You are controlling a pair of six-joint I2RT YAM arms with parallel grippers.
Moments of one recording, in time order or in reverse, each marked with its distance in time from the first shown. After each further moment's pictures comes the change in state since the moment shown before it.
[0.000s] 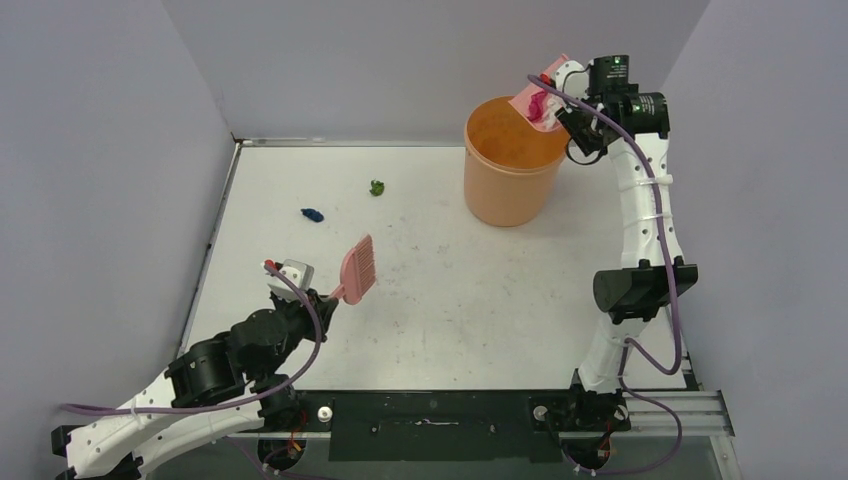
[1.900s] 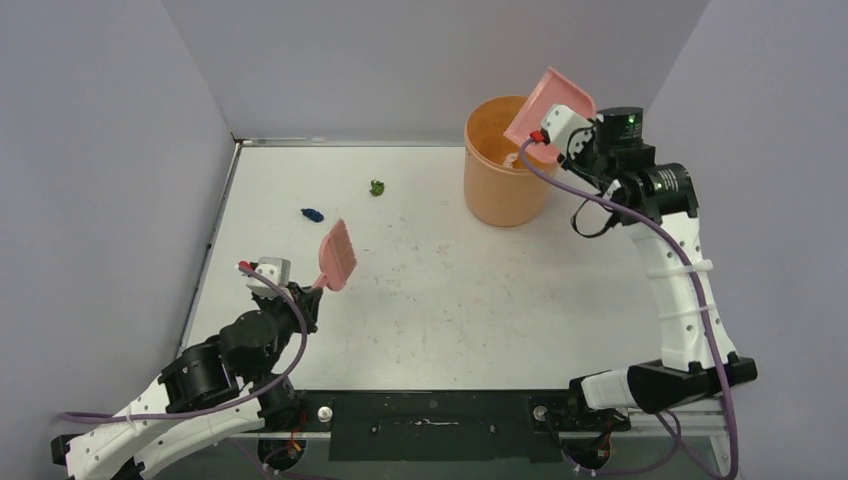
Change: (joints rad) left arm 0.029 -0.013 0.000 0.008 -0.075 -0.026; right arm 0.144 -0.492 -0.550 0.288 0.275 -0.276
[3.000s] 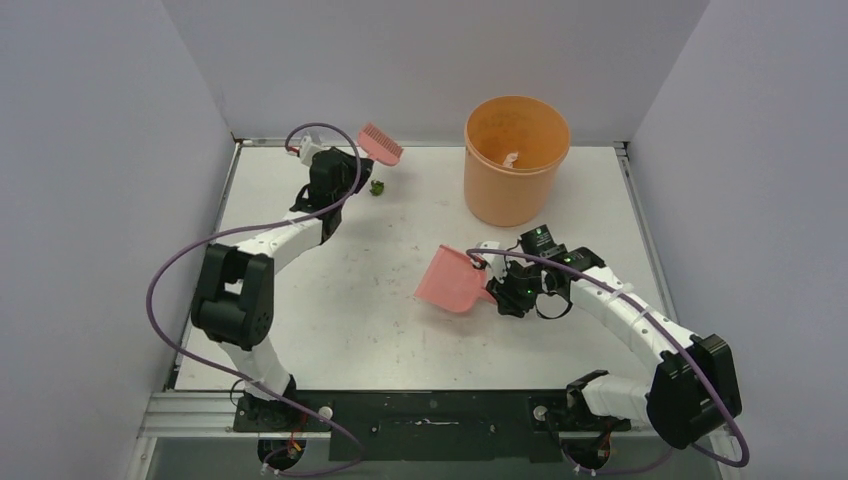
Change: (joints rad) left arm 0.761 1.350 0.441 1.014 0.529 -0.555; right arm 0.200 -0.216 -1.030 0.235 -0.765 0.293
